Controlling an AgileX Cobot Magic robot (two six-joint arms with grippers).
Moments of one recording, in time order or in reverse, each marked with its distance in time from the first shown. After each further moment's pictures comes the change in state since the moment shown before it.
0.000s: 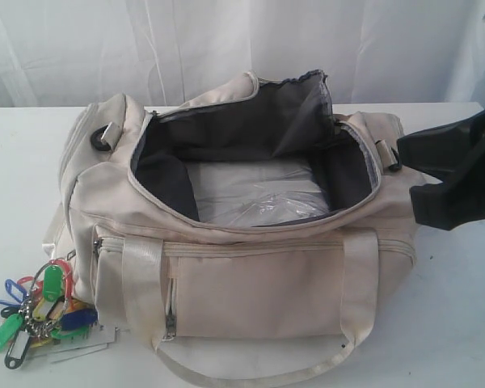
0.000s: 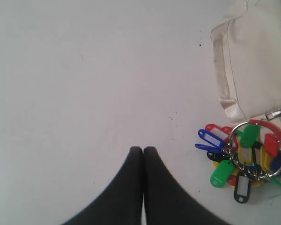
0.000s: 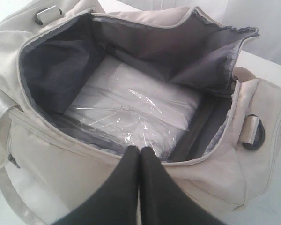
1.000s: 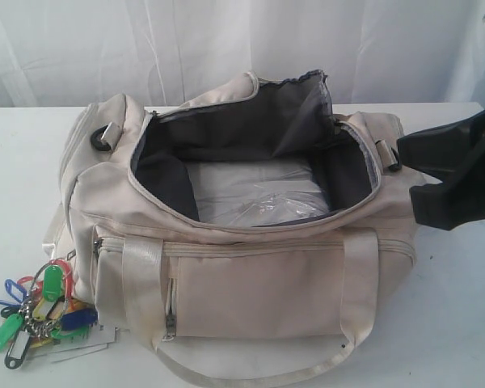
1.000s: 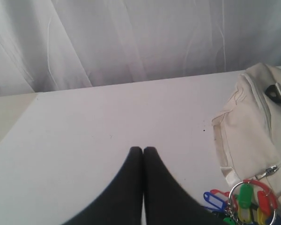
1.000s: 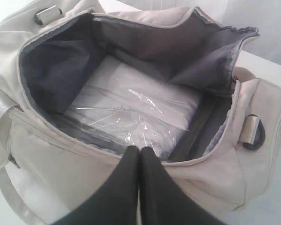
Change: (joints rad) left arm 0.003 -0.483 0.002 0.000 0.002 0.000; right arm 0.000 0.000 0.000 0.000 0.000 0.000
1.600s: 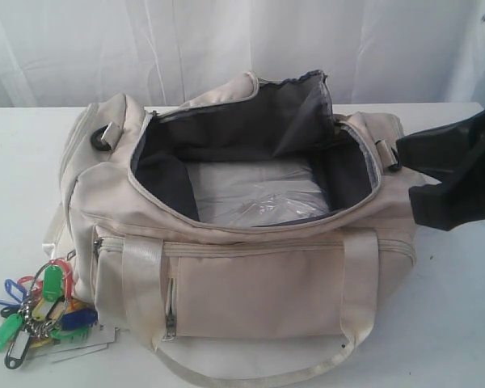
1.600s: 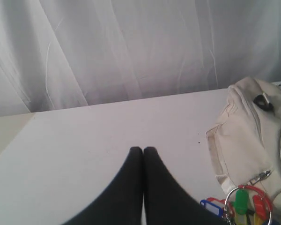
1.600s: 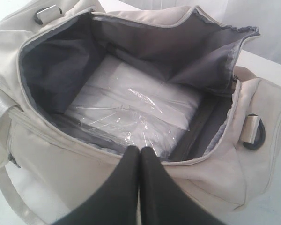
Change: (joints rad) left arm -0.045 -0.125 0.063 0.010 -0.014 0.000; right arm 0.000 0.000 0.002 0.000 0.000 0.000
